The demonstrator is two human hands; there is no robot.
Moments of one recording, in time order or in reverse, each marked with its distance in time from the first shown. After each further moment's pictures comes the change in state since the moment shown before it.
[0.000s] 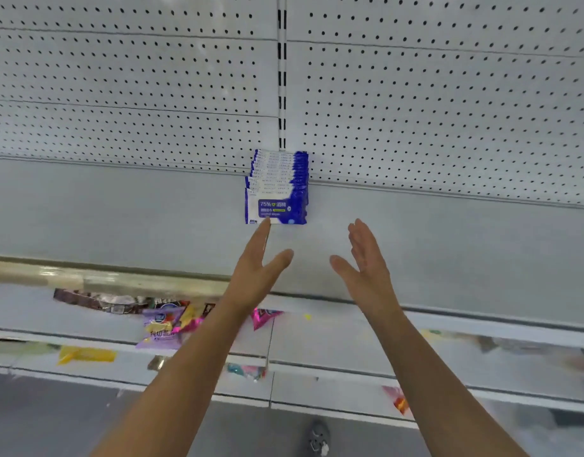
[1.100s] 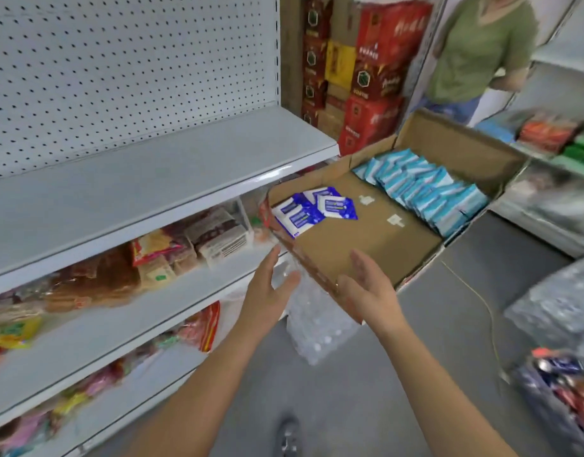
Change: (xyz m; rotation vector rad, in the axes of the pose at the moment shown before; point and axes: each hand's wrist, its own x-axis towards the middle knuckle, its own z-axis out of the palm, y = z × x) left_hand -0.367 0.184 0.611 -0.071 -0.681 0.051; right_hand -0.473 0.099 -0.594 -0.105 0.717 0.347
